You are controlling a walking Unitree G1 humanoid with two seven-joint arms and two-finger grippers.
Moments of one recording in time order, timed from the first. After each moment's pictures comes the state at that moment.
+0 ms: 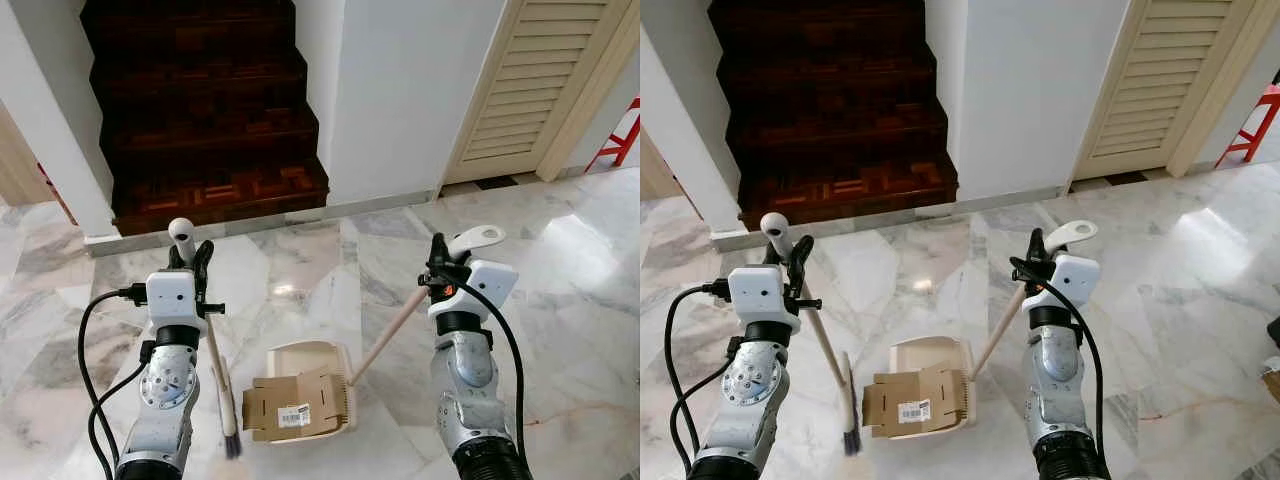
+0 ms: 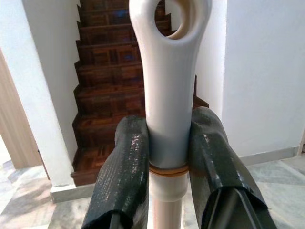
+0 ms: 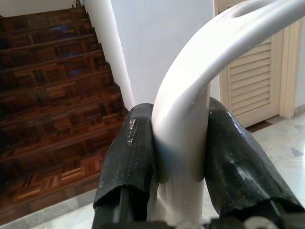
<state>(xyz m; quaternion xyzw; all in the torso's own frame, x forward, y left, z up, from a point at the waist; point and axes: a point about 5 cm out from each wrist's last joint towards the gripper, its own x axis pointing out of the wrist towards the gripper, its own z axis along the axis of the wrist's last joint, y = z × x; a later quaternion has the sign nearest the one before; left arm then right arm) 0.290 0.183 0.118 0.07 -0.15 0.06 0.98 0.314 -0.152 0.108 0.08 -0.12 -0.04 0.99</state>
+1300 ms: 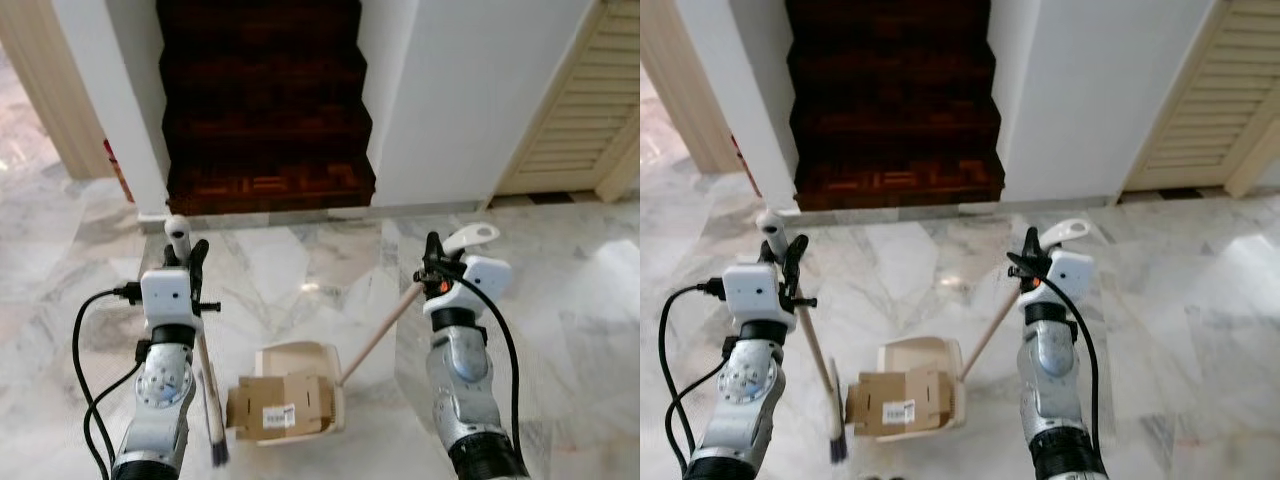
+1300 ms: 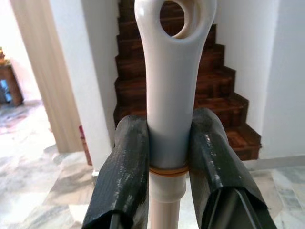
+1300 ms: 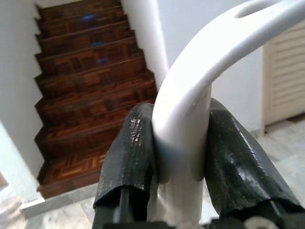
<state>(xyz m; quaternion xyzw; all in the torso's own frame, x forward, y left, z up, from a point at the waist) 0.290 0.185 0.121 0.07 -0.15 0.06 0.98 0.318 -0.149 0.109 0.09 -0.11 -0.04 0.99</state>
